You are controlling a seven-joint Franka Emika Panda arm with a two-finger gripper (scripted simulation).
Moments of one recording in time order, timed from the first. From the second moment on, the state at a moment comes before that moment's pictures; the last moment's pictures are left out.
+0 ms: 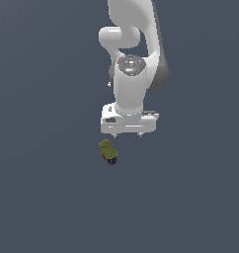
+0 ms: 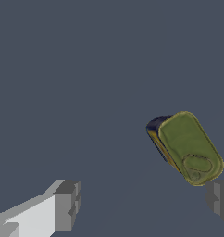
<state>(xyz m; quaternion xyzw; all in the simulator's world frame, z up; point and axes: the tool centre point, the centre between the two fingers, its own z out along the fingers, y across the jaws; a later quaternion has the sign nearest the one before) 0.008 0.032 0.178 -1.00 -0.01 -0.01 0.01</state>
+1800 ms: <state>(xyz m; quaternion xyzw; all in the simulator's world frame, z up) 0.013 -0.001 0.149 -0.99 -0.13 -0.01 0.01</state>
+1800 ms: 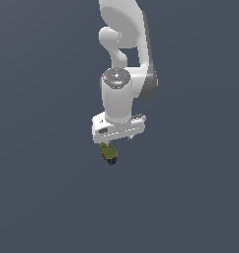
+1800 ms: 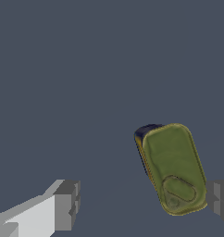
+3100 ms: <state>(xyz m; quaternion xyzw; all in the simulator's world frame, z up) 0.018 -0.053 0.107 -0.96 -0.29 0.00 0.00</state>
